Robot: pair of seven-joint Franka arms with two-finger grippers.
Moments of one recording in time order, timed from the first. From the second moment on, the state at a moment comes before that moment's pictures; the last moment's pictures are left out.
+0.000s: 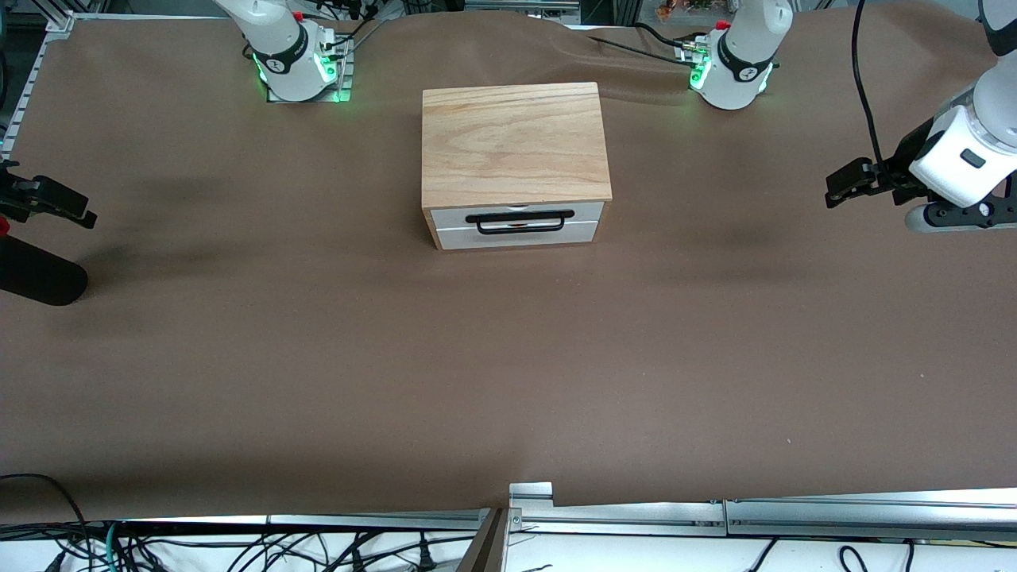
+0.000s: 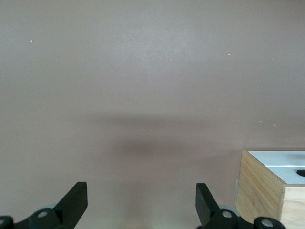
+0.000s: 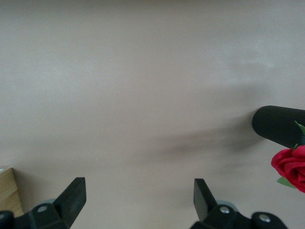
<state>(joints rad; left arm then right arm) -0.02 0.03 -0.05 -1.61 -0.01 1.53 -0.15 -0.02 0.06 -0.12 -1.63 0.00 1.70 -0.05</state>
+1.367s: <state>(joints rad) -0.02 0.05 -0.05 -1.77 -0.07 1.70 -0.16 -0.02 0.15 -0.11 -1.63 0.00 1.69 -0.05</state>
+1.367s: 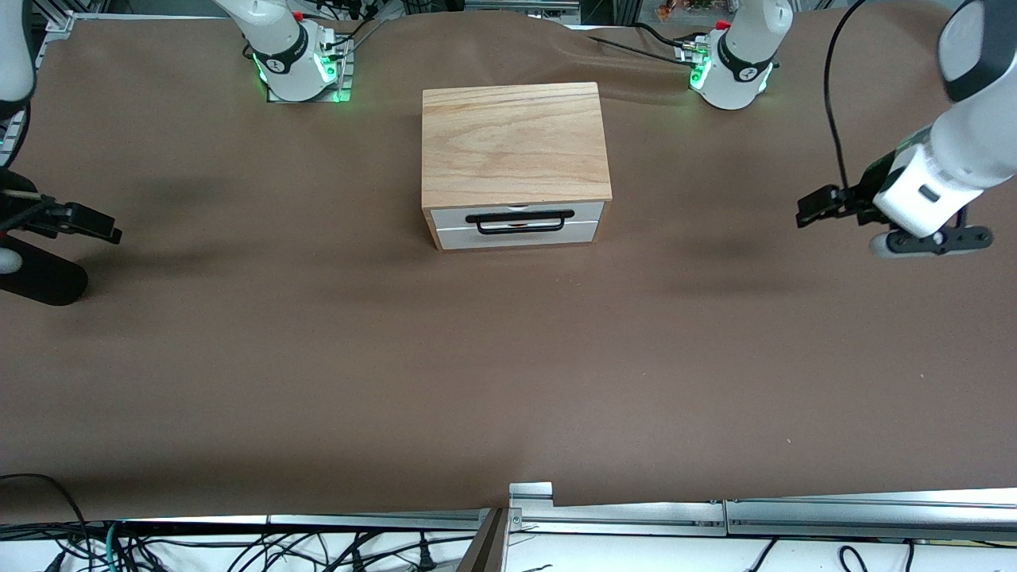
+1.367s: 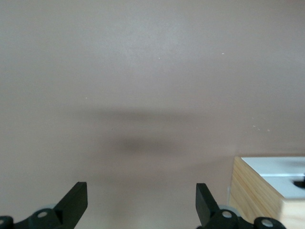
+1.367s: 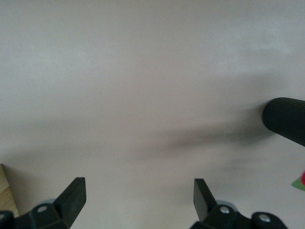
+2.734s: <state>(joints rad) 0.00 0.39 -0.25 -2.18 -1.38 2.05 0.90 0.12 0.64 -0.08 -1.67 1.29 1.71 -0.64</state>
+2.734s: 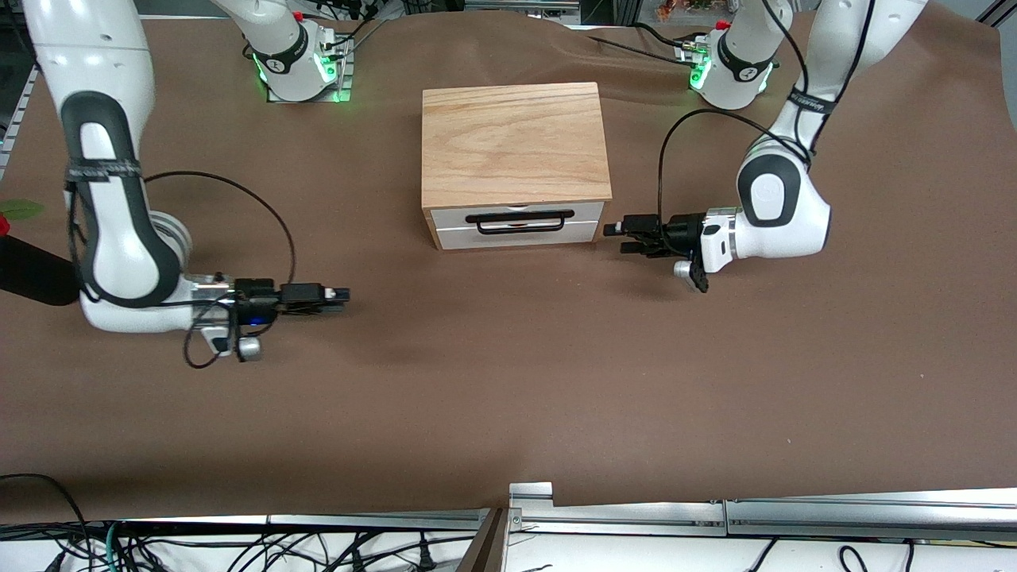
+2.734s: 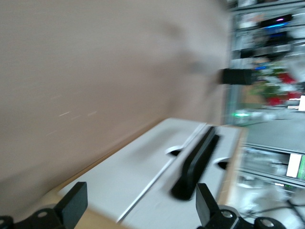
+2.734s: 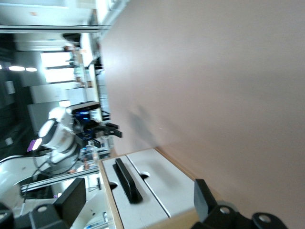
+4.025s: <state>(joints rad) 0.01 0.55 -0.35 -2.22 -1.72 1.87 1.21 0.39 0.67 -0.08 -1.89 1.83 1.74 -1.05</state>
